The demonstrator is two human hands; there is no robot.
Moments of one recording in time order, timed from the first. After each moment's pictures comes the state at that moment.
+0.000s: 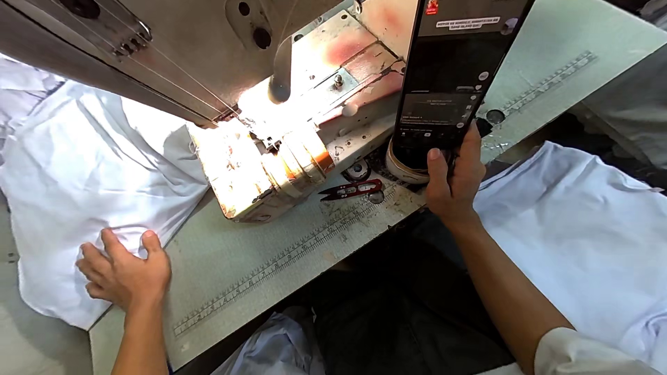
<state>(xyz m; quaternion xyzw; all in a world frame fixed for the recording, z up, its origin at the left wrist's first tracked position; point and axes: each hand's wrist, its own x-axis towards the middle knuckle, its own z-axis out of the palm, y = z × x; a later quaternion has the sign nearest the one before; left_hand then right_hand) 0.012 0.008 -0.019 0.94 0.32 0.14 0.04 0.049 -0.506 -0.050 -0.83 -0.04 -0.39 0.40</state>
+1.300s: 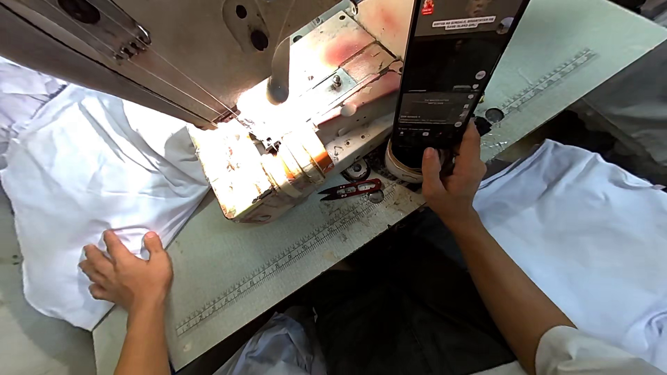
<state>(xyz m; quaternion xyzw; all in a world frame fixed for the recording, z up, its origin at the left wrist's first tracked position) 0.011 0.006 -0.016 0.94 0.31 0.14 0.04 0.050 -0.505 -0.050 -0.83 -0.04 -0.39 0.40</state>
